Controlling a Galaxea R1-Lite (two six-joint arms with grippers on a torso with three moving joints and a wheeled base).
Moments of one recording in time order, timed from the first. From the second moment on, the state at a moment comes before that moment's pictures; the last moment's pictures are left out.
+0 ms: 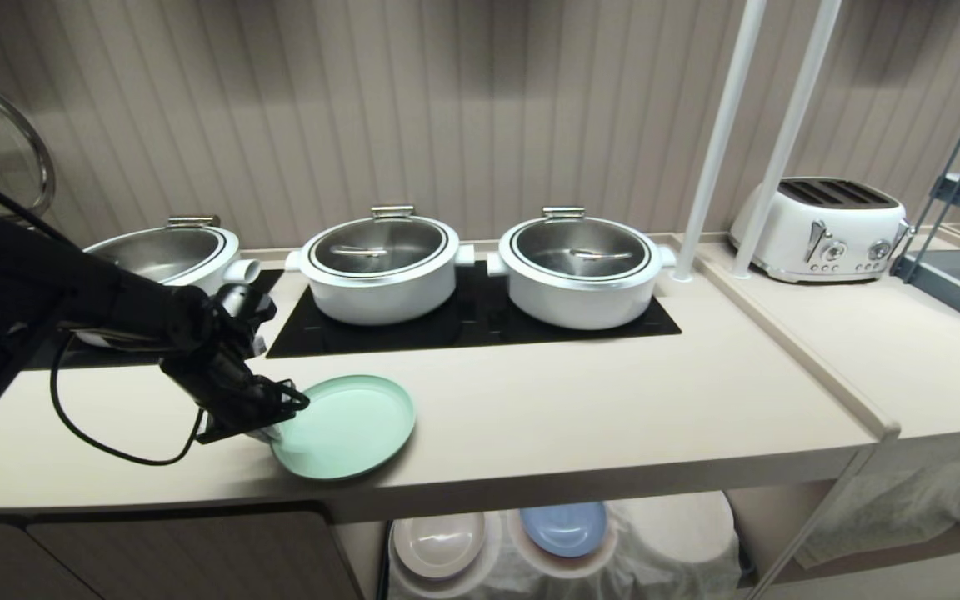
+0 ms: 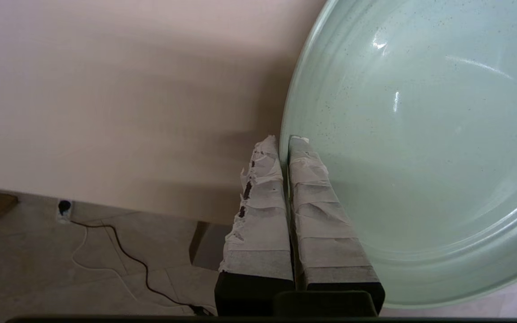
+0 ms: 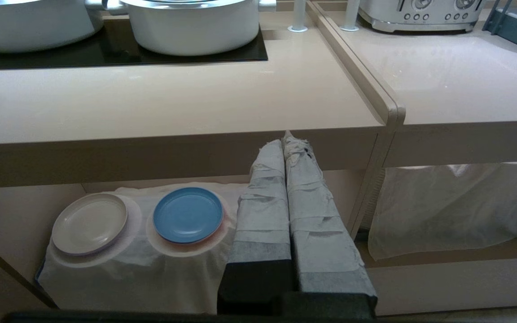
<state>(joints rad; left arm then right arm) -0.01 2.17 -1.36 0.47 -0.01 -0.34 0.00 0.00 0.00 0.00 0.00 0.00</state>
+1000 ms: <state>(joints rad) 0.08 1.90 -1.00 0.43 -0.13 -0.35 0.00 0.00 0.00 0.00 0.00 0.00</state>
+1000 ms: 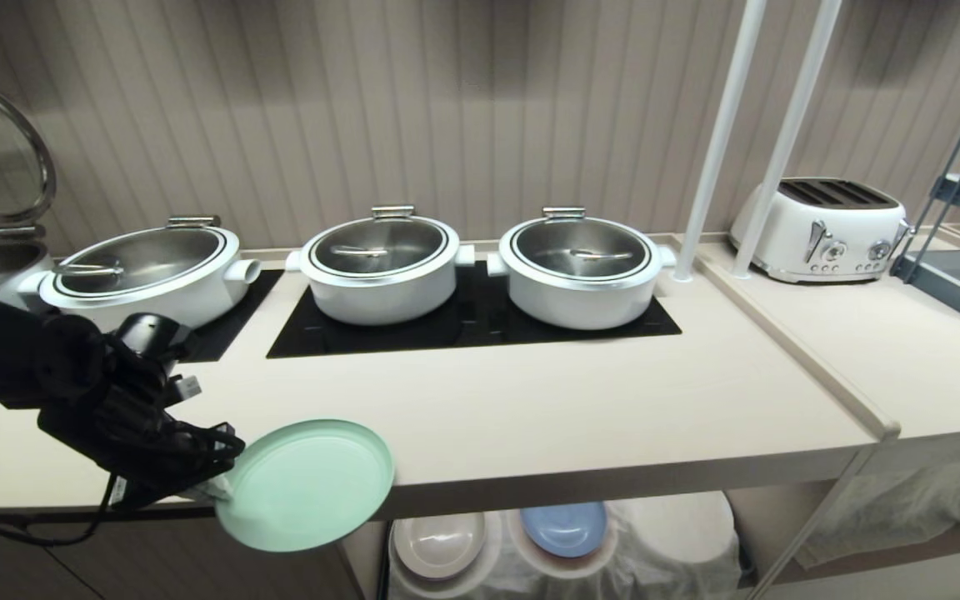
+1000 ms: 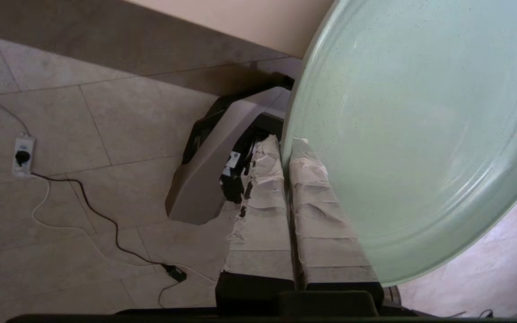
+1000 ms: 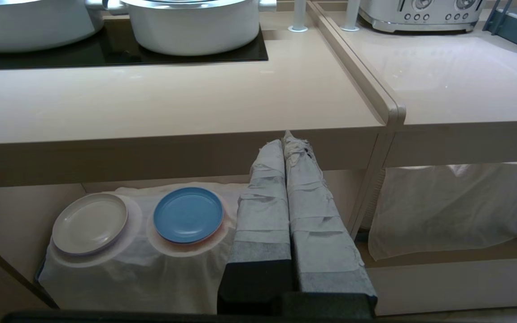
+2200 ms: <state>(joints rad) 0.13 1.61 -0.70 0.45 -0.26 -0.27 0.00 0.00 0.00 0.00 0.00 0.00</state>
